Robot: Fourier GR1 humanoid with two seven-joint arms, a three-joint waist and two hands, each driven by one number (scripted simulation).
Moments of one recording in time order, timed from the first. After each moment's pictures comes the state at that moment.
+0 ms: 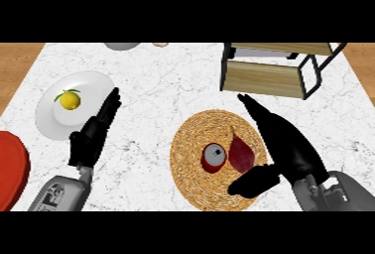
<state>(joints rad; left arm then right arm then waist) -0.20 0.26 -0.23 -1.42 0.07 0.17 0.01 -0.48 -0.49 0.58 -1.91 0.18 -0.02 1.07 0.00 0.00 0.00</state>
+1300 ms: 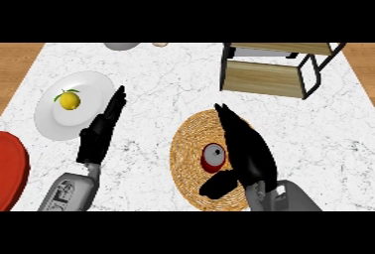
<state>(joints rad) -0.21 0.18 -0.17 -1.40 -0.02 0.13 0.02 -0.39 -0.17 0.59 -1.79 0.54 0.07 1.08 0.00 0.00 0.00</state>
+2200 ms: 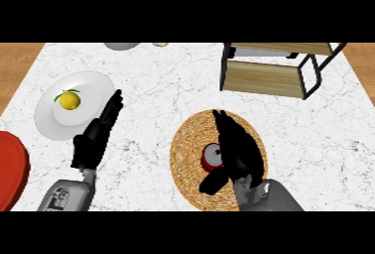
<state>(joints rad) -0.16 0.16 -0.13 -1.45 -0.06 0.08 0.02 -0.33 -0.05 0.54 -1.66 0.69 0.14 1.02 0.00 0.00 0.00</state>
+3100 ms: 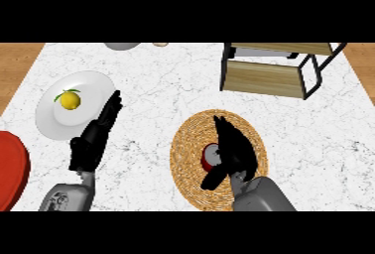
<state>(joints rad) -0.14 0.12 -0.09 -1.50 -0.11 0.04 0.05 -0.29 0.00 0.49 -1.48 0.74 0.12 0.89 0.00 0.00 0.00</state>
